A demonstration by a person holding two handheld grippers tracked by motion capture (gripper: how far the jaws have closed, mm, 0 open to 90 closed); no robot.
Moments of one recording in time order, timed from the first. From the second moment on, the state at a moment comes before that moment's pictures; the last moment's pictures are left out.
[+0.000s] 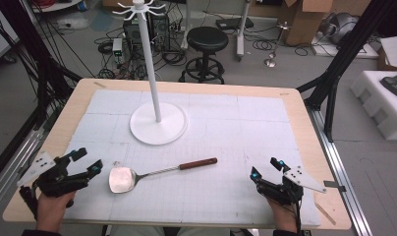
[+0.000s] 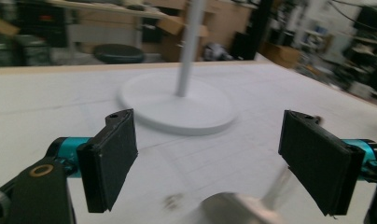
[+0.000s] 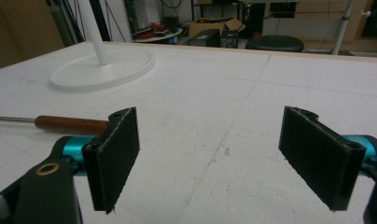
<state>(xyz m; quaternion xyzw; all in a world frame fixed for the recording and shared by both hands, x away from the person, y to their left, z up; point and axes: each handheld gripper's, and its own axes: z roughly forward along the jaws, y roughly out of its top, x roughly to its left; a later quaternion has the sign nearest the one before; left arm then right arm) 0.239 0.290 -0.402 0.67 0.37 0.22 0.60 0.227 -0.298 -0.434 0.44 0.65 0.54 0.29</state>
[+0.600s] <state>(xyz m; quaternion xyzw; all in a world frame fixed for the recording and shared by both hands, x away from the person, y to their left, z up) 0.297 0.172 -0.383 0.85 0.21 0.10 0.46 0.227 -0.297 -0.434 0.44 0.65 0.55 0.28</state>
